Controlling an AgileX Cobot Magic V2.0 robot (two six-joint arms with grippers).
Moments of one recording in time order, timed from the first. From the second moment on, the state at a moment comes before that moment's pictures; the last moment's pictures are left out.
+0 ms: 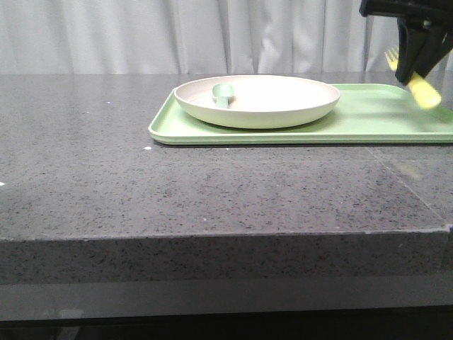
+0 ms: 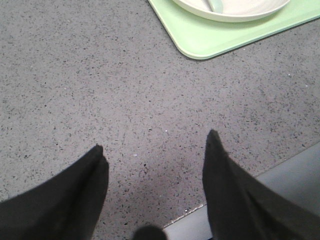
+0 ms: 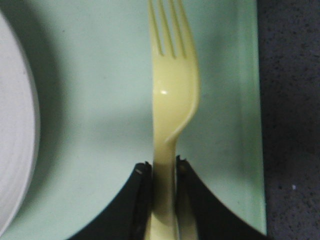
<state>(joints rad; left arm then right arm) -0.36 0.83 -0.88 -0.15 0.85 0.15 0.05 1.89 -1.74 0.10 1.11 0.18</state>
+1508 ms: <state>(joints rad) -0.36 0.83 -0.88 -0.15 0.85 0.15 0.07 1.67 -1.65 0.14 1.13 0.02</state>
